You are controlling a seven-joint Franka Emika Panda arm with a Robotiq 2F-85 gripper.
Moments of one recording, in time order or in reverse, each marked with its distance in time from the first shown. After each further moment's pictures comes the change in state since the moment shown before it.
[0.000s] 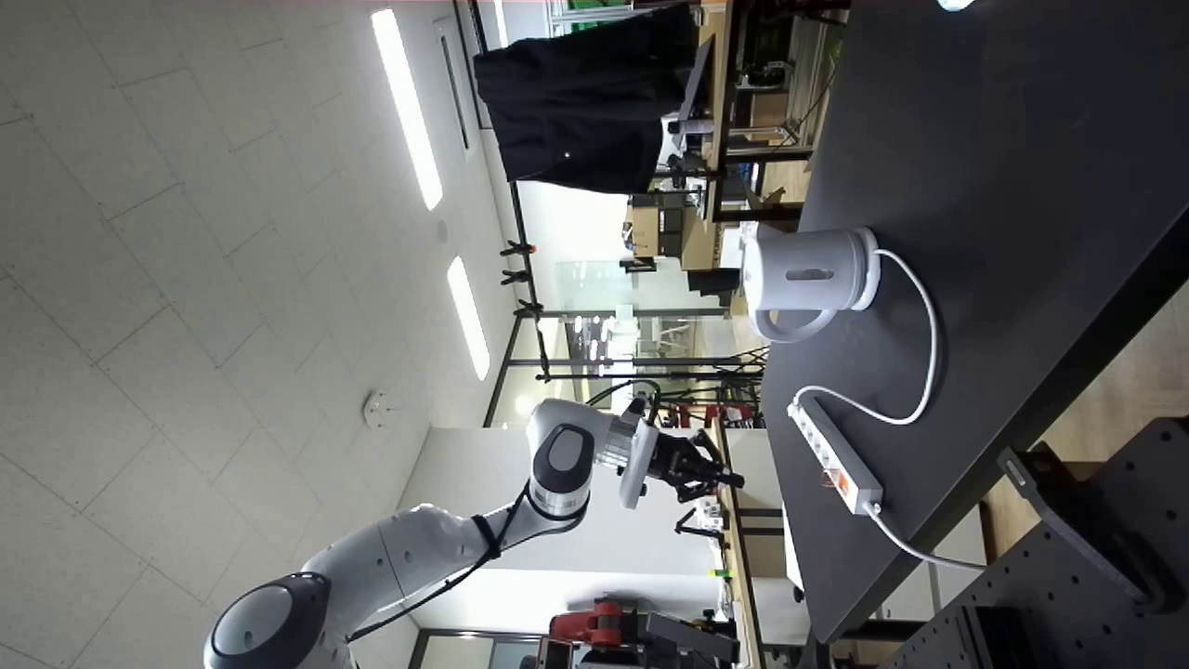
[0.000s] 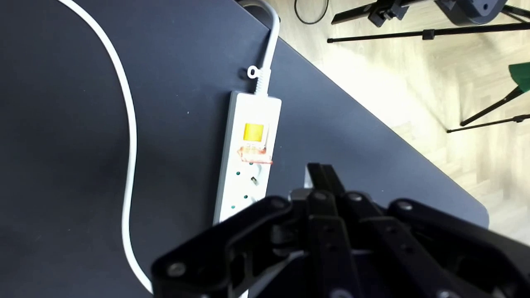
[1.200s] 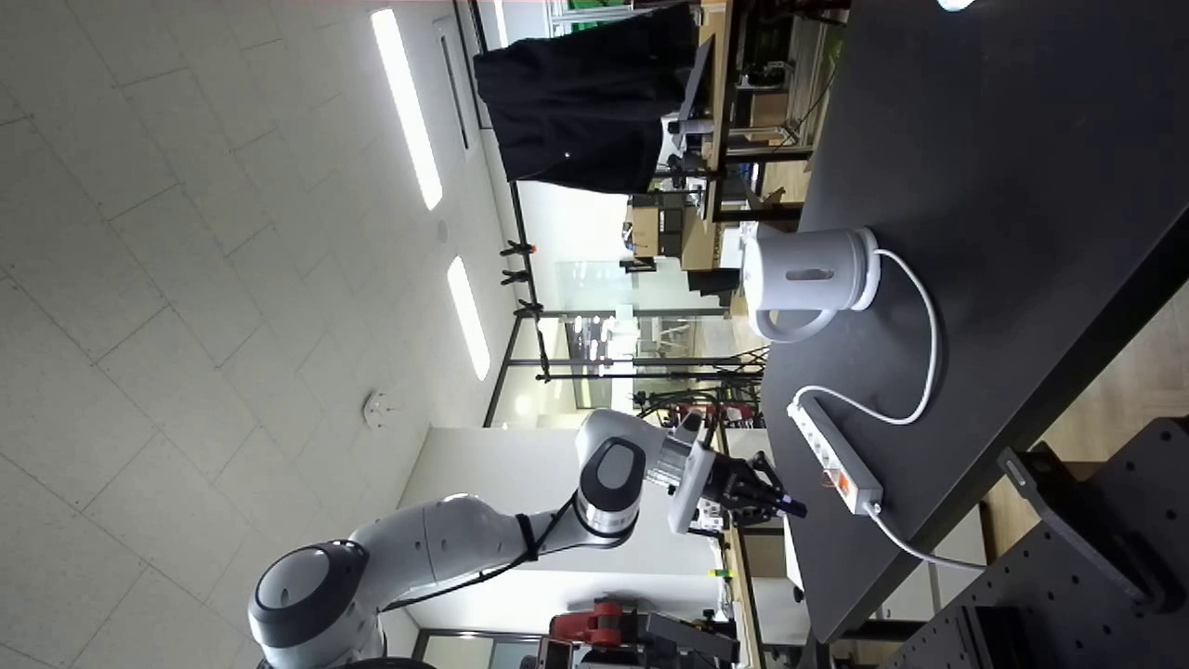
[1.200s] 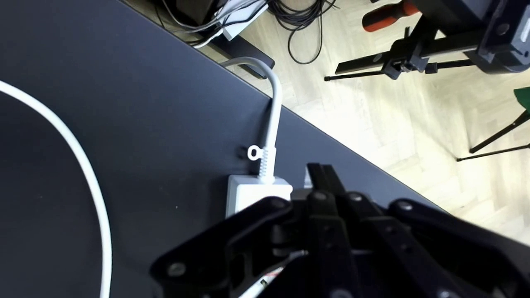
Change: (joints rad) arm -0.018 0.134 0.030 -0.100 0.000 0.135 0.027
